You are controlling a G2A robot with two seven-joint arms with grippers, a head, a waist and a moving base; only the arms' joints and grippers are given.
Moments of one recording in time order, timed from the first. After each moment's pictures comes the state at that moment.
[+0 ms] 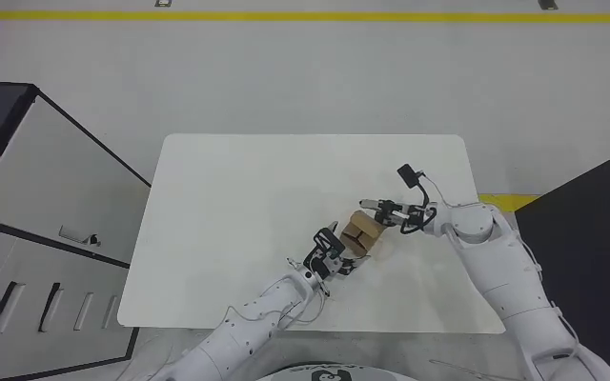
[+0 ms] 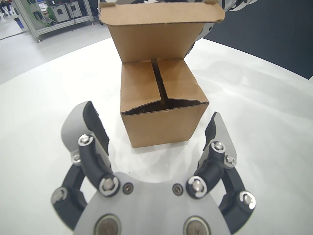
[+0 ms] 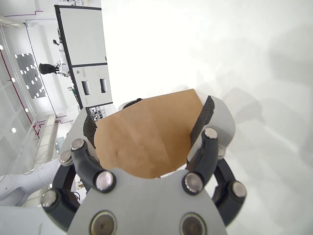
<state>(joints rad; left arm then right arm) 1.33 -1.40 -0.68 -1.15 1.41 -0.04 0.38 -1.20 -1.08 1.21 -1.26 0.02 -0.10 1.02</state>
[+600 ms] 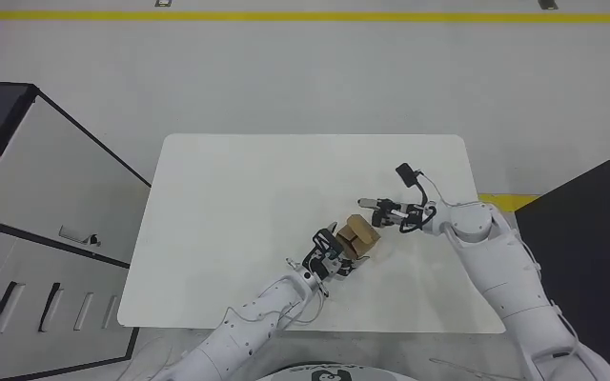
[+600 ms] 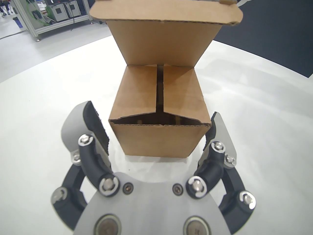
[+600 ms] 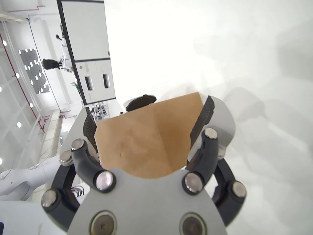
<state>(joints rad) 1.34 -1.40 -0.70 -1.14 1.42 -0.05 0.38 -1.20 -1.08 1.20 -1.26 0.05 -0.12 0.97</state>
